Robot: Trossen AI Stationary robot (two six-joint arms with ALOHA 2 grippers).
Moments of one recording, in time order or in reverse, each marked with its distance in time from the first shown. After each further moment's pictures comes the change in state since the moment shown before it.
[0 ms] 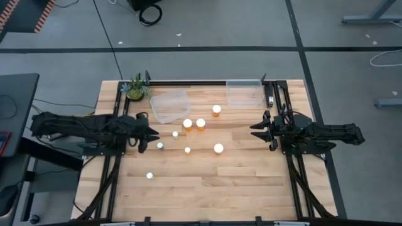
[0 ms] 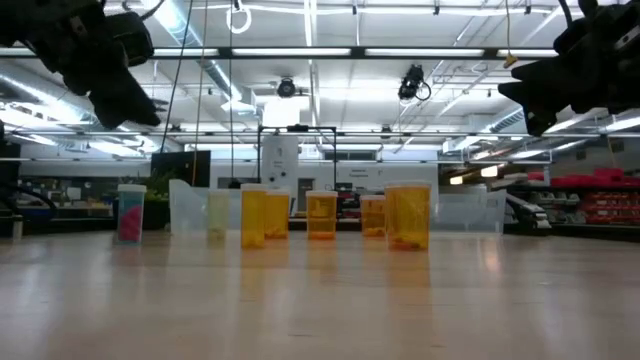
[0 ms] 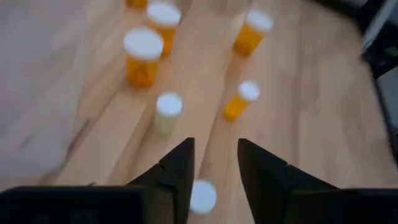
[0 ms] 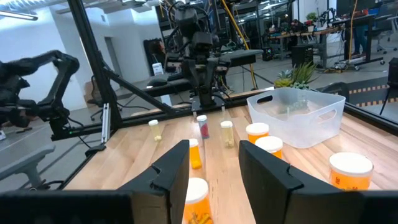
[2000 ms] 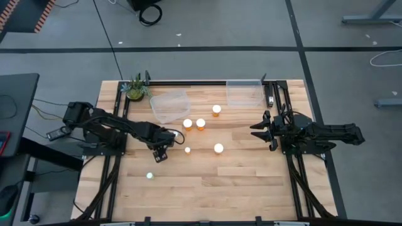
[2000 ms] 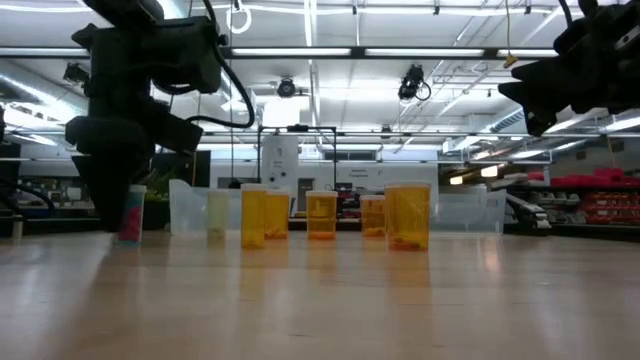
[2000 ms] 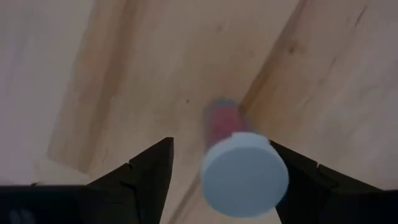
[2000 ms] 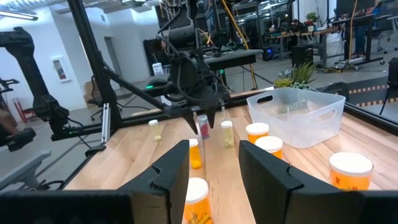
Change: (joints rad) left arm -0.061 0.886 0.315 -0.272 0.045 -0.121; right arm 0.000 0.000 0.000 -0.002 0.000 0.000
